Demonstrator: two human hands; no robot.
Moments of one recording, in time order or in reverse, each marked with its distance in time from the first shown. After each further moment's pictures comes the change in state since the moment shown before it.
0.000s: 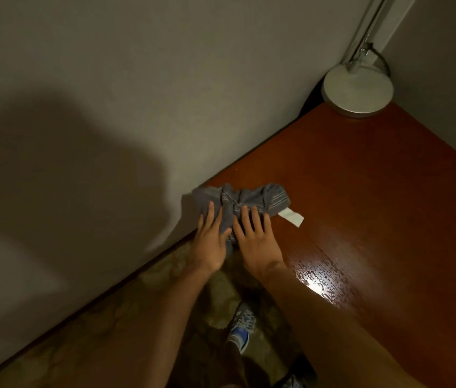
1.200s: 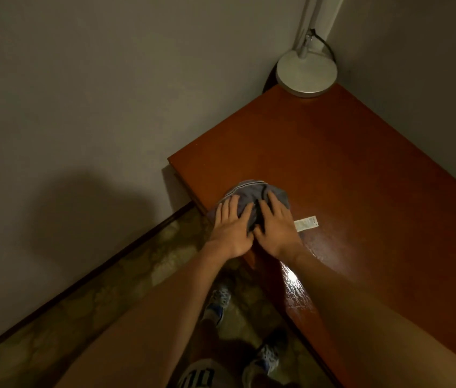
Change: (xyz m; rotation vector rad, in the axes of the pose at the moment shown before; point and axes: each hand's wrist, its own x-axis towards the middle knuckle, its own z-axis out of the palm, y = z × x) left_hand -0.056 0.119 0.084 0.437 -0.259 0.152; right_hand -0.125 0.102 0.033 0.508 0.114 0.248
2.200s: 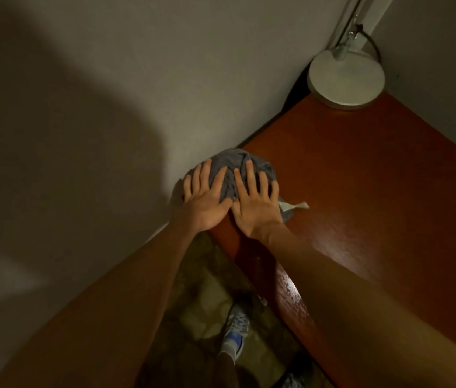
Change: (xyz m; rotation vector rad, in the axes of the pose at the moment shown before) left_hand 0.137 -0.150 -0.106 0.005 0.195 -0.041; right_hand 0.205 -0.092 0.013 -0.159 0.015 0.025
